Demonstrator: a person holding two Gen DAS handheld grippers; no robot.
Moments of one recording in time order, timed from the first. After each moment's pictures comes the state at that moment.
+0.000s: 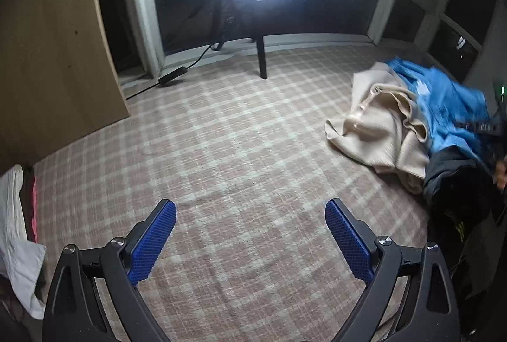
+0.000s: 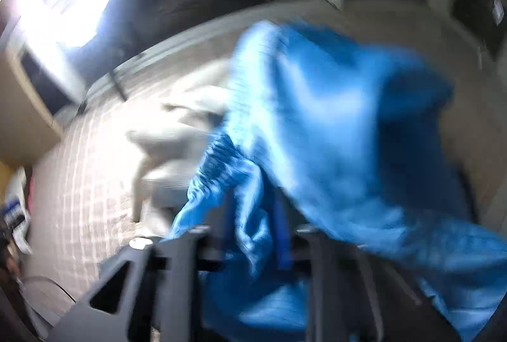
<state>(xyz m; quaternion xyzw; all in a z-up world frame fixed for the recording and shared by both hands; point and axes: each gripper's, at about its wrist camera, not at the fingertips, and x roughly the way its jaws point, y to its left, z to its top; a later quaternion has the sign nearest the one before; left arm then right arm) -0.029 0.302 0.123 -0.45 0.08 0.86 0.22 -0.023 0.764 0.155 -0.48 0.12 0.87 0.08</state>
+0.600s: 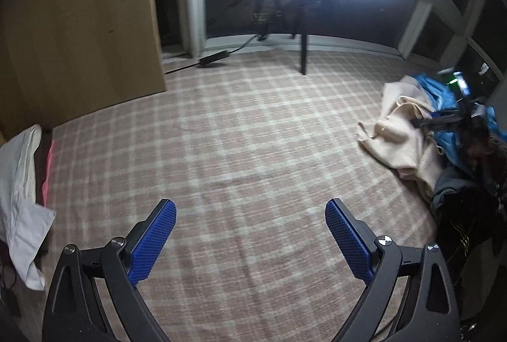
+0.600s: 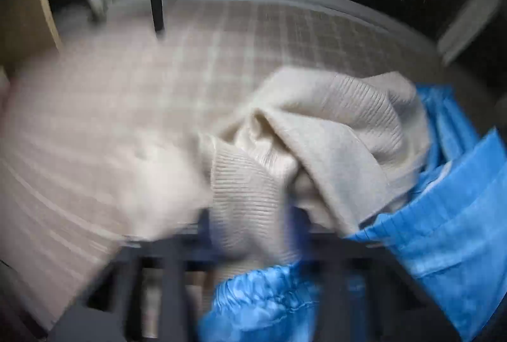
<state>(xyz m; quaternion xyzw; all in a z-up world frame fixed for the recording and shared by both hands) -0.033 0.246 0.118 -0.47 0.03 0.87 0.14 -0.172 0.688 0.105 -0.56 -0.01 0.83 -0.02</state>
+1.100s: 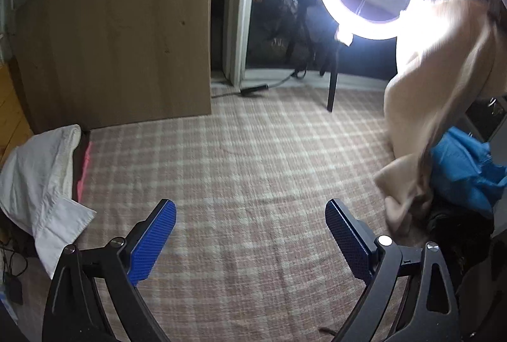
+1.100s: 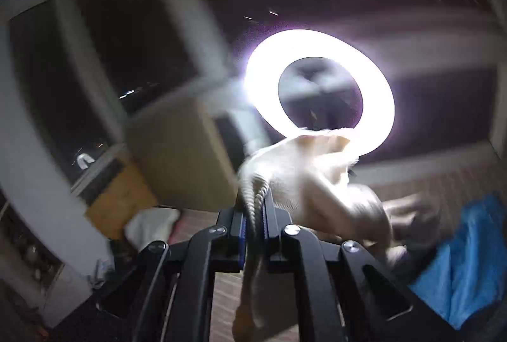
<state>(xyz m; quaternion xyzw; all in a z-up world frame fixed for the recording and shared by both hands) -0.011 0.178 0.173 -0.41 -0.02 0.90 0.12 -0.077 0.582 0.405 -0.27 0.14 0.92 -0.25</state>
